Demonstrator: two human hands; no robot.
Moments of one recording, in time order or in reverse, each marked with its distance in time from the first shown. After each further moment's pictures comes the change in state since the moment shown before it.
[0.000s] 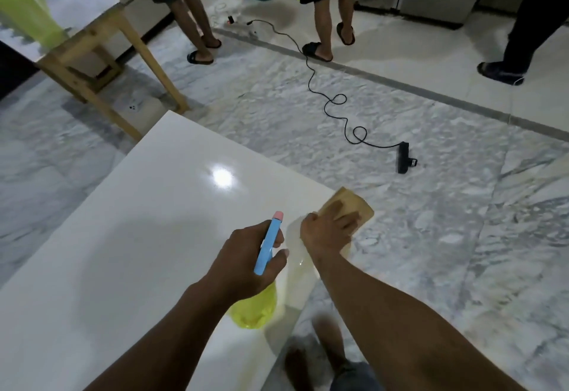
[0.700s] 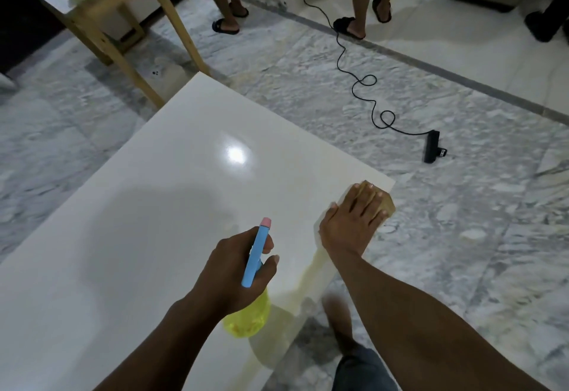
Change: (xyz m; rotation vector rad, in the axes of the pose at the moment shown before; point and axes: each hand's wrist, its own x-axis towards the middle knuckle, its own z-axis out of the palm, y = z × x) left_hand -0.085 -0.060 -0.002 -0.095 0.107 -0.155; right_hand -0.006 0.048 0.060 -0.371 0.352 -0.404
